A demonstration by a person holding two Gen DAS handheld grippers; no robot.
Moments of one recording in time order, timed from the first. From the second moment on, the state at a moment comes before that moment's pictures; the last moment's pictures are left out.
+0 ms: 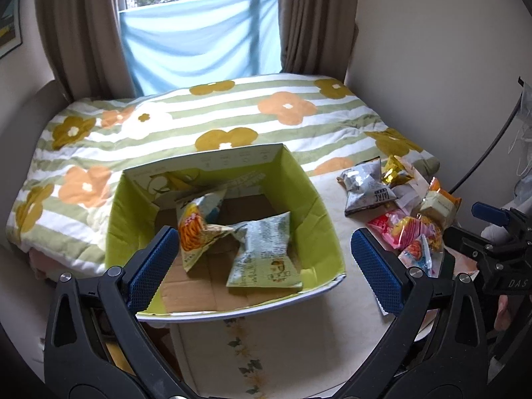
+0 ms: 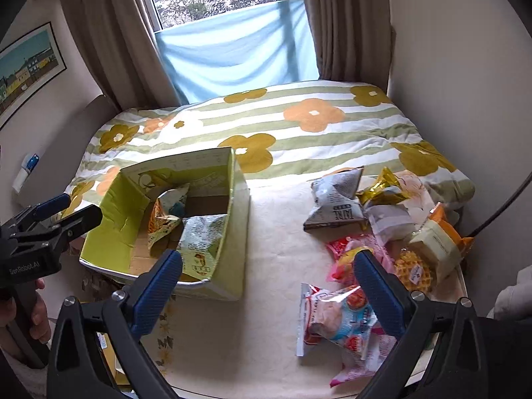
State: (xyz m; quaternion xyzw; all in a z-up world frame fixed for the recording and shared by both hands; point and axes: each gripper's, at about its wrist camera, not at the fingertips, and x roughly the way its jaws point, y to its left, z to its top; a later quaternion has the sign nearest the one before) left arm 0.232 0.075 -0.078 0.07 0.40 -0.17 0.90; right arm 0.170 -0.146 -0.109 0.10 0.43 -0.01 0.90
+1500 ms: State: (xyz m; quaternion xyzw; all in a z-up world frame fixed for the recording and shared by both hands) left arm 0.182 -0.181 -0.279 0.18 0.55 -0.25 0.77; right arm 0.193 -0.321 -0.245 0.14 0.52 0.05 0.84
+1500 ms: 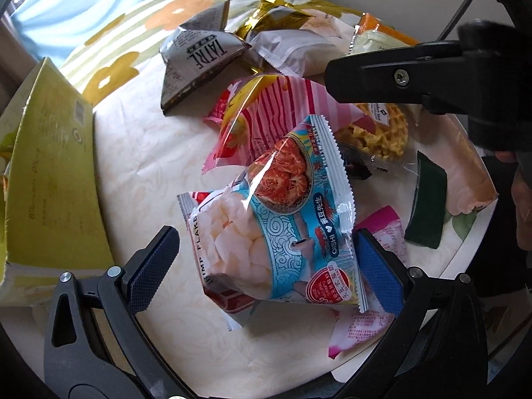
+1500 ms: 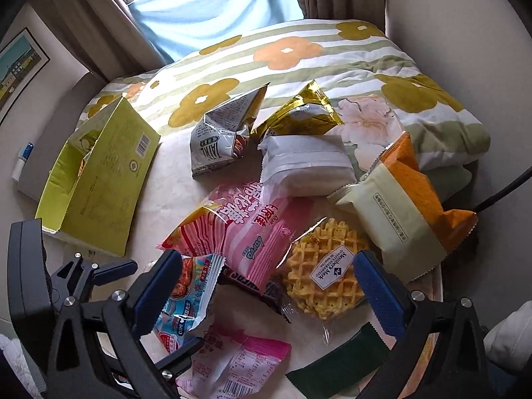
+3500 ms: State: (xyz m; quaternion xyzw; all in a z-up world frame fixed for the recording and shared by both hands) left arm 0.172 -0.077 -0.233 0.04 0.58 -0.18 0.79; right arm 0.205 -0.268 -0.279 0.10 0.52 0.17 0.83
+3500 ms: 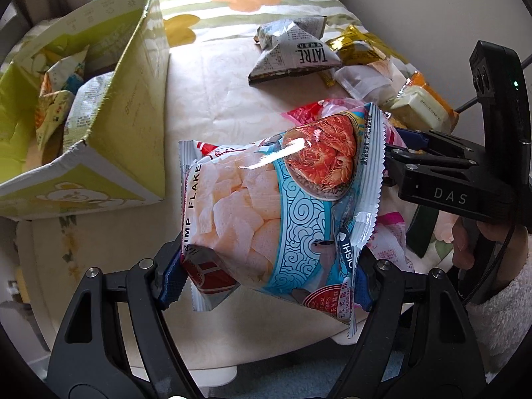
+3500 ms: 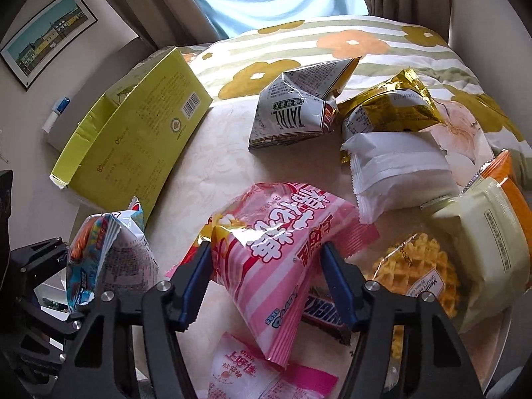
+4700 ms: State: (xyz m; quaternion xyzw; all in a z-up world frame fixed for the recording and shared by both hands) left arm 0.271 0.136 -0.086 -0.02 0.44 -0.06 0.89; right arm 0.246 -0.127 -0.094 0.06 0.36 0.22 0.90
